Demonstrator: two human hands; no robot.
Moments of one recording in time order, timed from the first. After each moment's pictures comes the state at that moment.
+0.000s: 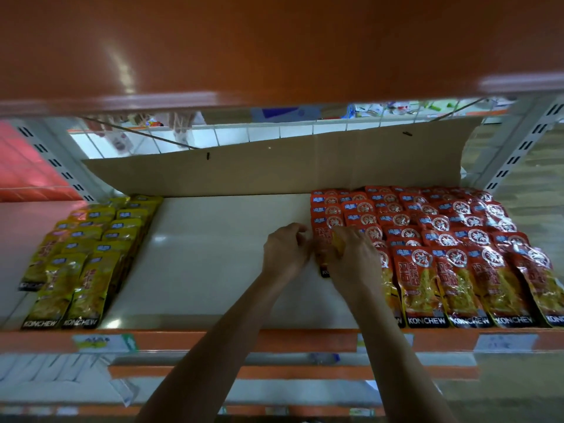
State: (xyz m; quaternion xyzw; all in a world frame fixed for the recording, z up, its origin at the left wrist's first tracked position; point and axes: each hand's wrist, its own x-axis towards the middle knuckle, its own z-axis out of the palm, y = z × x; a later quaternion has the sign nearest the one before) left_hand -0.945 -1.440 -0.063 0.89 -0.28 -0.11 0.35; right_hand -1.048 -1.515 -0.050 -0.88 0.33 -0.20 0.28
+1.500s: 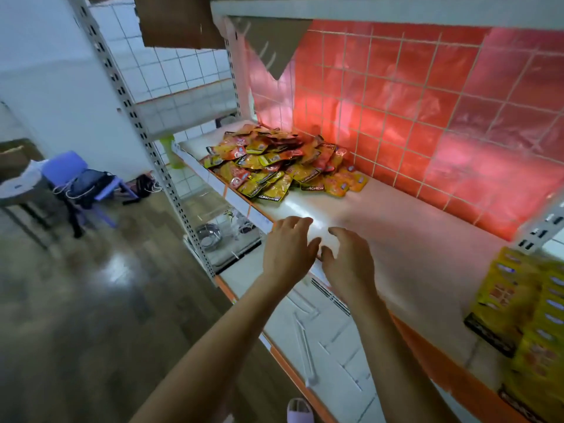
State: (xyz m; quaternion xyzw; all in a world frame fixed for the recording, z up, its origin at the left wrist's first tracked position) left_hand -0.674 -0.786 -0.064 0.97 -0.02 0.15 0.21; right_hand -0.681 -0.906 -0.058 -0.93 -0.03 -0.07 0.35
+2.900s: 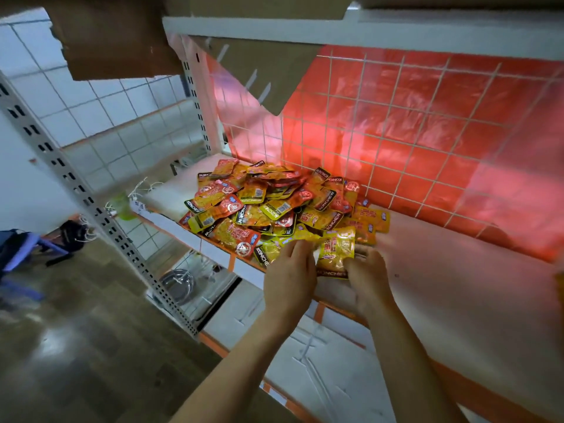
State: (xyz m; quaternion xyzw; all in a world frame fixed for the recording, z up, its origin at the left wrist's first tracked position) left_hand -0.545 -0.677 -0.073 0.89 -0.12 0.31 0.31; right_hand -0.548 -0.801 -0.059 -0.71 0.25 -0.07 0.66
